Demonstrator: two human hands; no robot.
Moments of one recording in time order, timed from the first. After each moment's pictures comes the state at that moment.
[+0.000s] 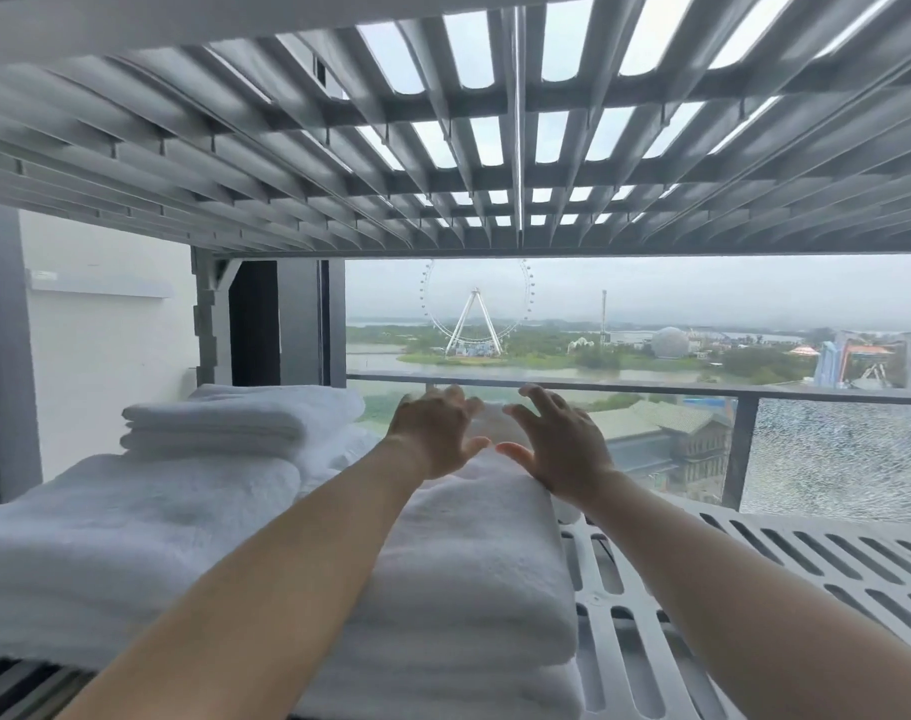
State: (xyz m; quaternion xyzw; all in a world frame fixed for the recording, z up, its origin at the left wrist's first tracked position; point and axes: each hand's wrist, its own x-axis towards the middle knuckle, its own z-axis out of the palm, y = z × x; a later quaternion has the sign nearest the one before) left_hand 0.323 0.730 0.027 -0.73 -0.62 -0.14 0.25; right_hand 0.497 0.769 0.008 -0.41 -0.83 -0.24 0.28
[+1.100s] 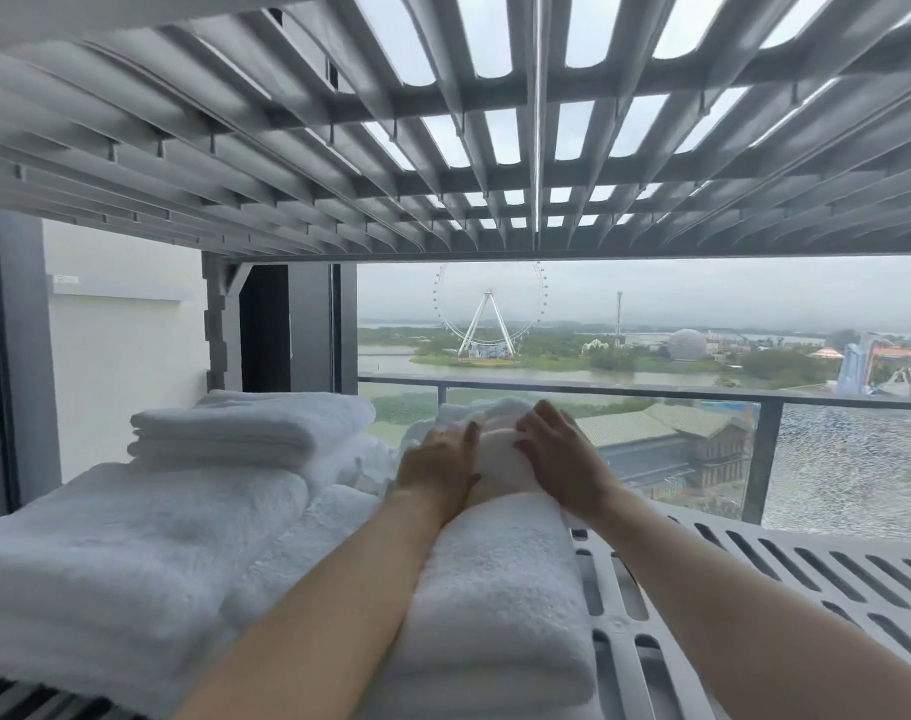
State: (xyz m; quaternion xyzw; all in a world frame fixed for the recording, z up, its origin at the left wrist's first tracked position) left_hand 0.321 0.745 -0.007 -0.70 -0.67 -0.16 0.20; right_hand 0.481 0.807 -0.006 -0.31 -0.85 -0.14 0.40
